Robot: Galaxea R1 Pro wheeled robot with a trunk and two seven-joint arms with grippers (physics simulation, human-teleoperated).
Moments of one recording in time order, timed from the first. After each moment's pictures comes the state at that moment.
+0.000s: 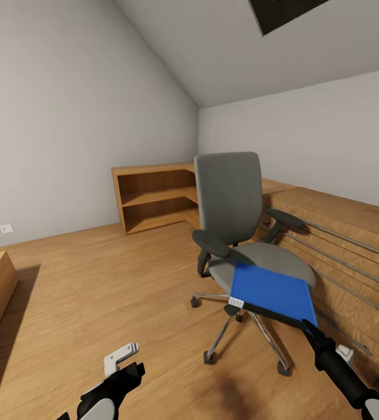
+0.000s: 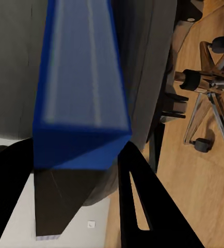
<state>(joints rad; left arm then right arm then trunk) -0.24 0.31 -0.80 -1.53 1.28 0.15 1.07 -0.22 -0.20 -0.40 -0.85 -1.18 0.48 0.56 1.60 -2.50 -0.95</state>
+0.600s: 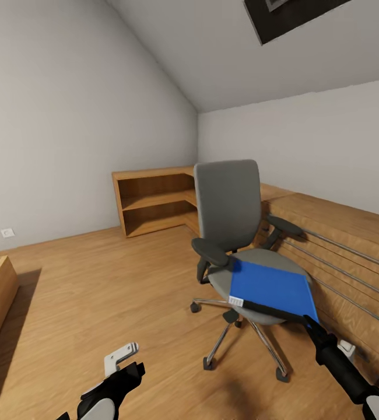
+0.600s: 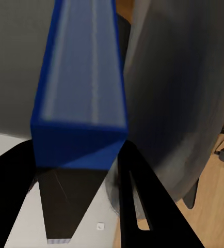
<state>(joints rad) -0.24 0.31 -0.80 -1.53 1.27 0.15 1.07 -0.22 -0.21 -0.41 -0.88 -1.18 0.48 0.60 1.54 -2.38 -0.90</state>
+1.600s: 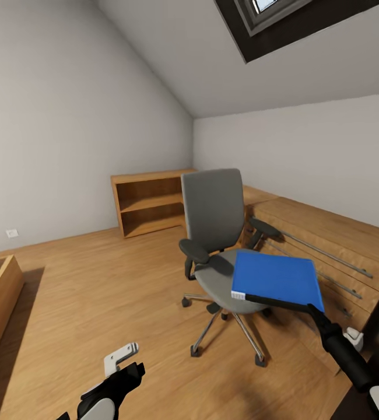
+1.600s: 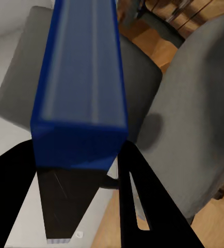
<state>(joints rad) -0.24 0.31 -0.80 -1.53 1.28 0.15 1.07 -0.19 -0.20 -0.41 -1.05 -1.09 0.38 0.59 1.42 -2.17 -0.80</state>
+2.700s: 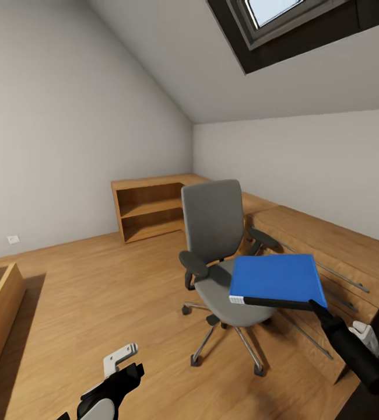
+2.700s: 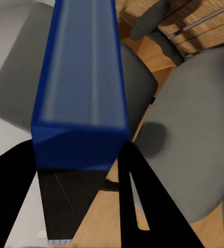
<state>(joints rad) -0.24 0.31 -0.80 -1.51 1.27 0.15 1.07 -0.04 -0.12 -0.43 -1.57 -1.07 0.49 0.16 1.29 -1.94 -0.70</state>
